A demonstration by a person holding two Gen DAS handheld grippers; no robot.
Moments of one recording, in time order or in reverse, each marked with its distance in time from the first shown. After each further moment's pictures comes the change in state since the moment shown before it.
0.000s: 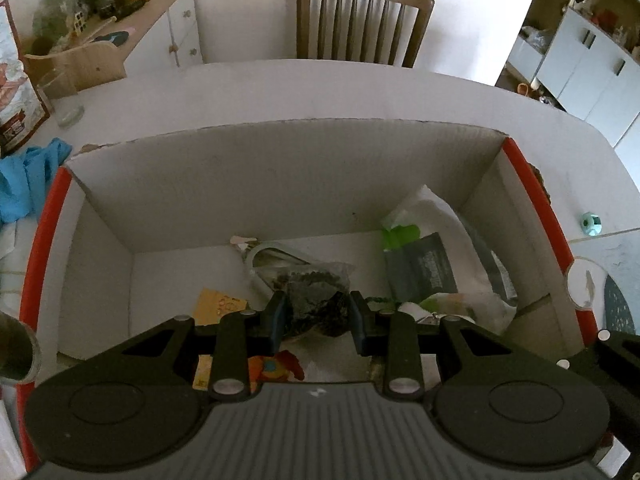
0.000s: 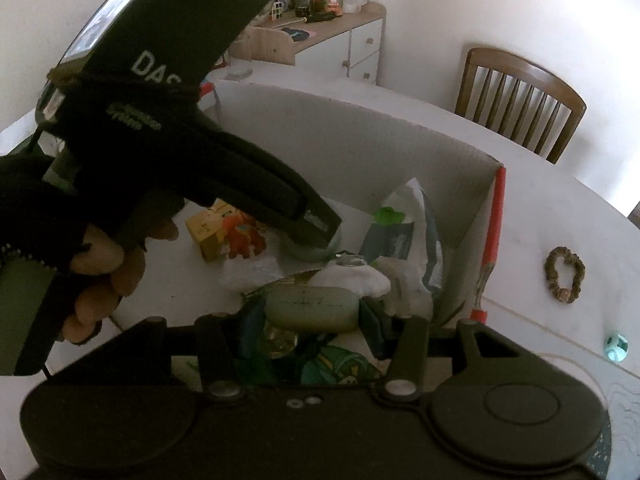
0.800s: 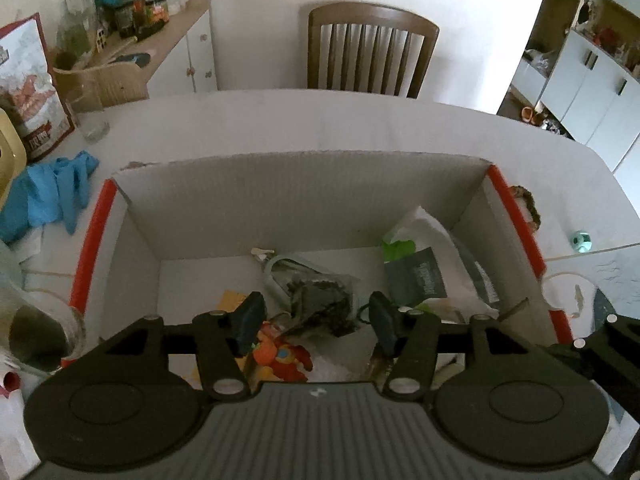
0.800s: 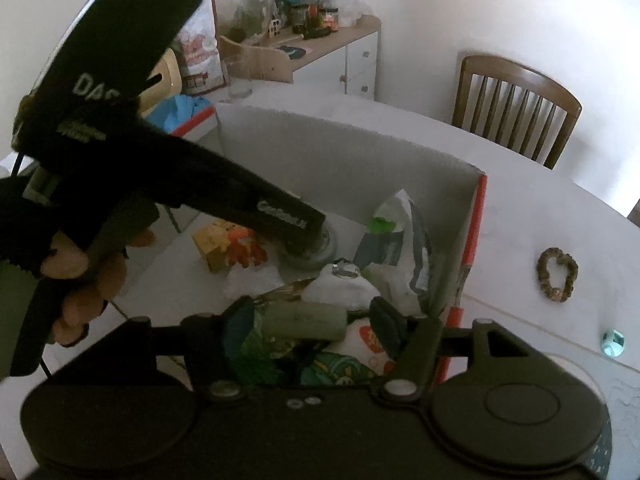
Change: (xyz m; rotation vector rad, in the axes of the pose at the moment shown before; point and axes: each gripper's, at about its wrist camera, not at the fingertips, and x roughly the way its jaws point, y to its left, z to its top) left arm -0.039 0.001 -0.006 -0.022 -0.082 0.020; right arm -0.020 -0.011 -0.002 0.034 -0.050 0.028
